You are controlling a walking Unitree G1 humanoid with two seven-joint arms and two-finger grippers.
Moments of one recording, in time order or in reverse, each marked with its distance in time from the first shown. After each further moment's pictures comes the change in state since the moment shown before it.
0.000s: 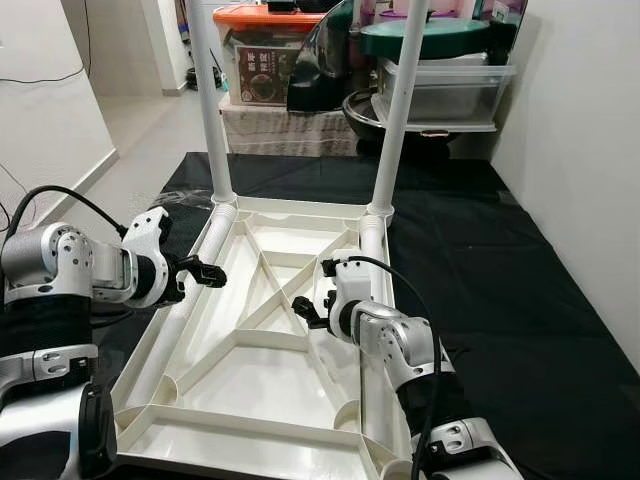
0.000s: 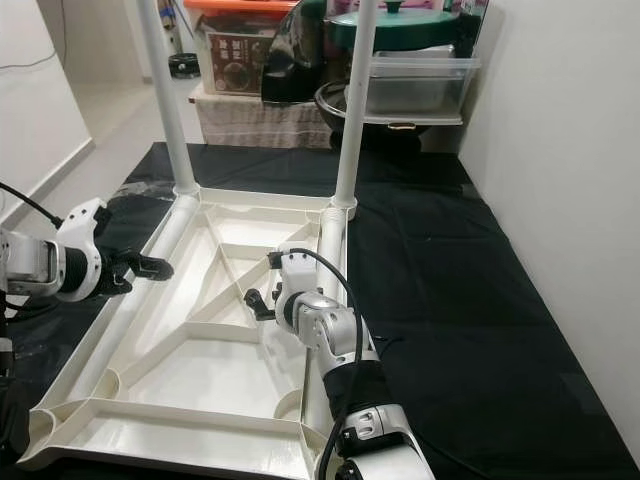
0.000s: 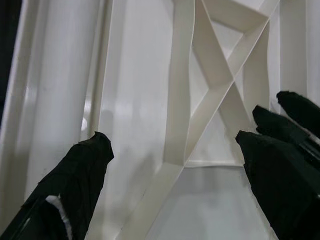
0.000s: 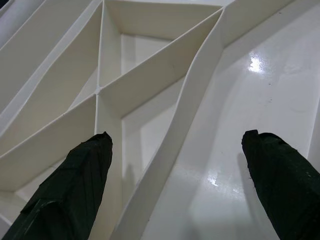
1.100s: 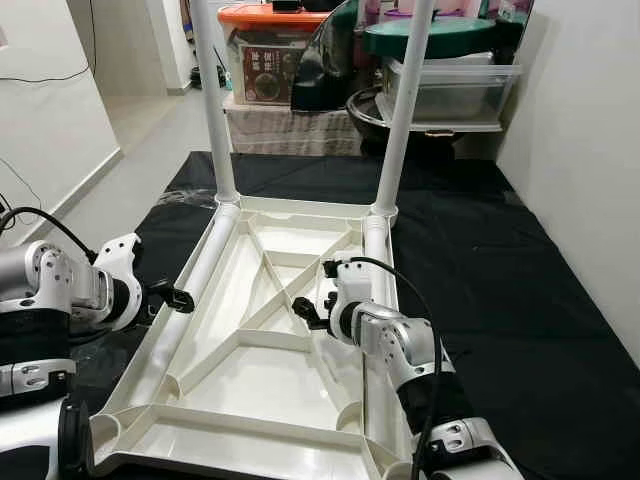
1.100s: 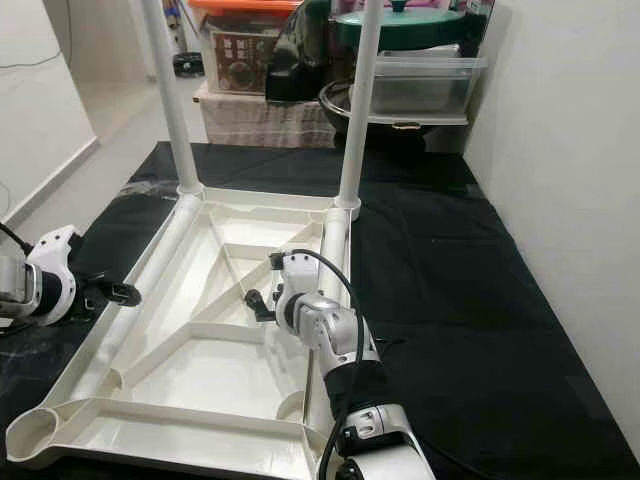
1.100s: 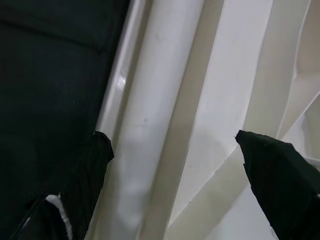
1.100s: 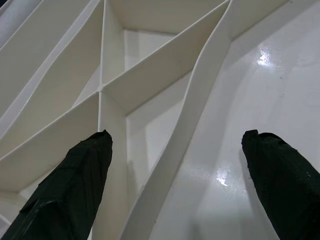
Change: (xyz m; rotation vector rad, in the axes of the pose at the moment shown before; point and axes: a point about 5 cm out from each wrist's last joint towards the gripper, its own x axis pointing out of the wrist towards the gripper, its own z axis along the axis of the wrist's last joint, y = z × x) left arm 0.001 0.037 -0.018 -0.082 0.070 0.175; right arm 0.001 -0.001 -0.003 0.023 0.012 0.004
